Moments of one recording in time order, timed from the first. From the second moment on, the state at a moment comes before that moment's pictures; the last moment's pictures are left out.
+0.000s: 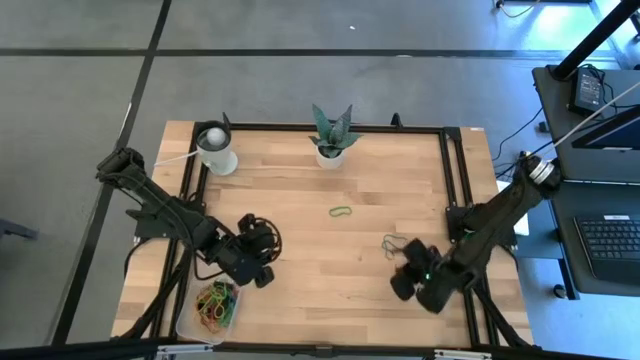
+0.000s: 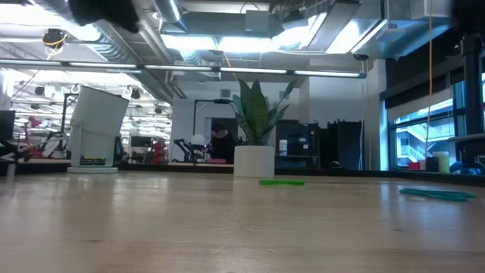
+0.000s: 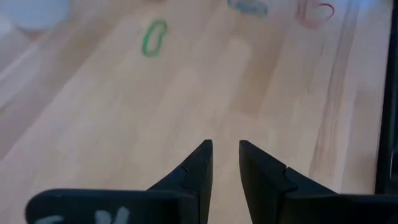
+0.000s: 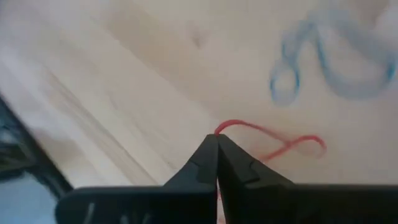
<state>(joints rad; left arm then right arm) -0.60 1.39 1.10 -0.73 -0.57 -0.93 0.85 1.44 0.90 -0.73 0.45 1.75</state>
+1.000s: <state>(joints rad) -0.33 1.78 1.10 0.55 -0.54 -0.56 0.39 1.16 0.91 -0.28 0.22 0.49</state>
